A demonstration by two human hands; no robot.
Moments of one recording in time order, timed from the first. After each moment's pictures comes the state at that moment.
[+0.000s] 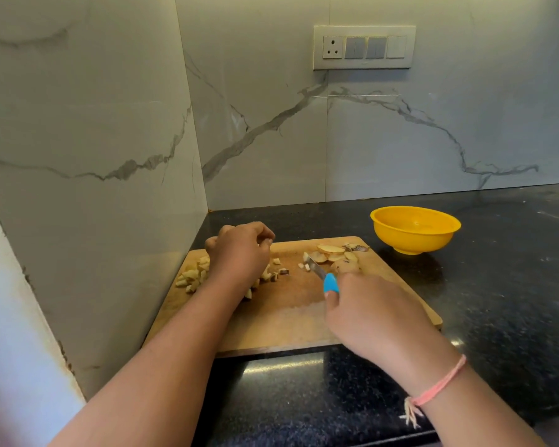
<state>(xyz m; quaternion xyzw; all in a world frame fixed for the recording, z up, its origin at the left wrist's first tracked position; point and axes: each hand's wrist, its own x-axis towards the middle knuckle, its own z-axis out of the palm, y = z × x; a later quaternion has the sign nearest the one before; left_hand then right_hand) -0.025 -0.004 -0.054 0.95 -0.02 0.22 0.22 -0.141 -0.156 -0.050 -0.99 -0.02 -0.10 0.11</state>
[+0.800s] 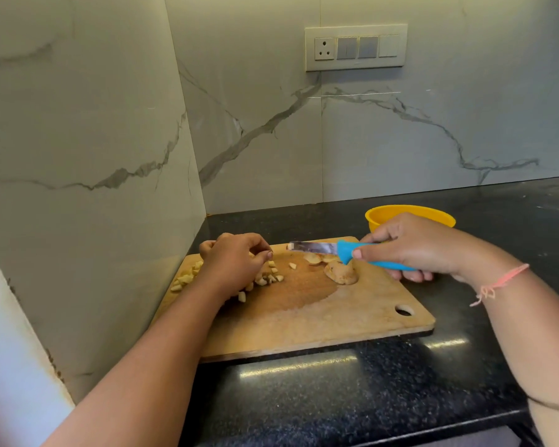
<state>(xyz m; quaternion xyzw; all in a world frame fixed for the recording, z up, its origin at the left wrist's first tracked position) -0.028 0.003 -0.056 0.96 -0.08 0.16 0.21 -0.098 -0.242 -0.009 -0.94 -0.10 -0.01 0.33</state>
